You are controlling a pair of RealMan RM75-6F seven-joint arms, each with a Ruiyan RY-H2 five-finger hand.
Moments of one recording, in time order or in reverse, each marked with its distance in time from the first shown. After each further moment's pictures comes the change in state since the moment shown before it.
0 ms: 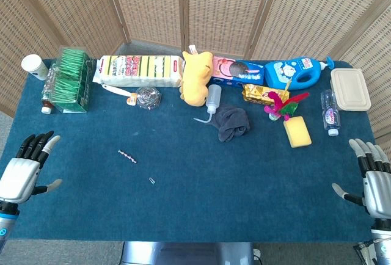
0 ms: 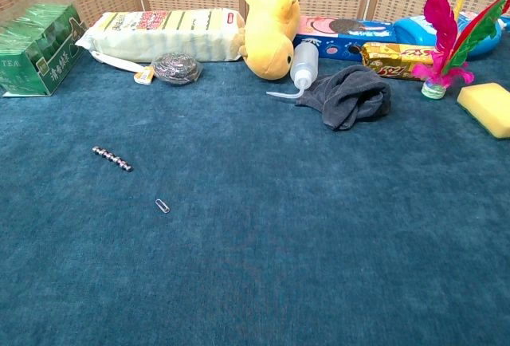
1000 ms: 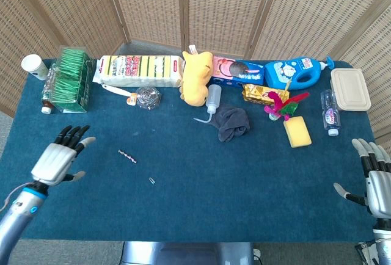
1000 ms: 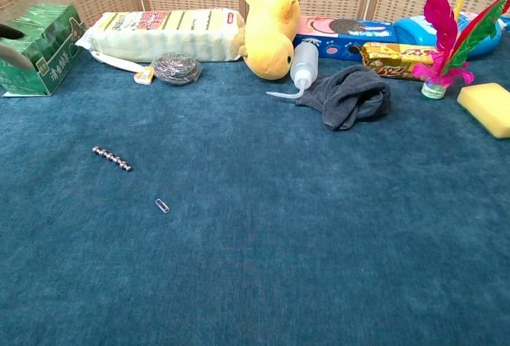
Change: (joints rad) left arm -0.195 -0.036 -0.056 -0.041 -0.063 -0.302 0.216; right arm -0.003 0.013 0.006 -0.014 0.021 -0.010 0.021
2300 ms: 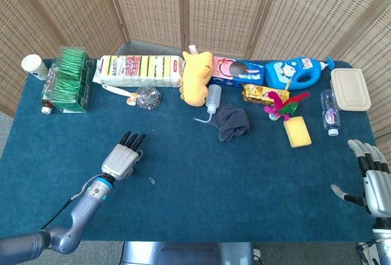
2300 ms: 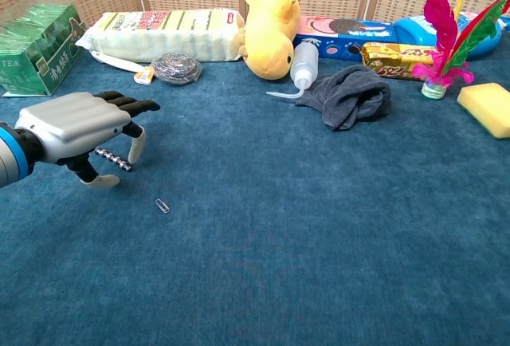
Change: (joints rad) left arm -0.214 -0.411 -0.034 0.117 -0.338 -0.172 0.542; right arm 0.013 0.028 -0.010 -0.019 0.005 -0.049 0.048
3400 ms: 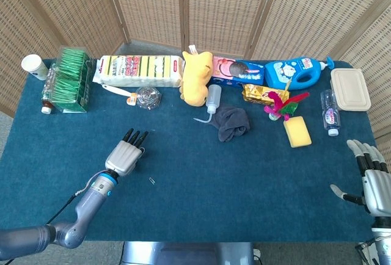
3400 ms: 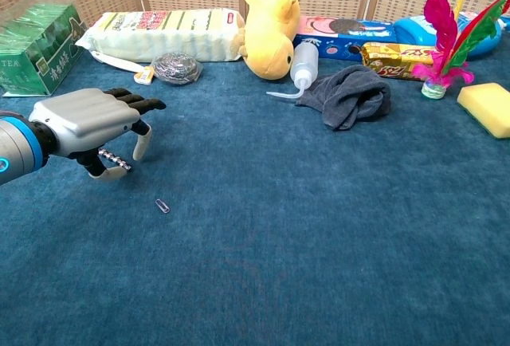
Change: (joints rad) left arm -0.079 -0.002 0.028 -0.001 -0.109 0.003 0.071; right arm 0.006 0.001 -0.001 -0.002 0.010 -0.013 -0.005
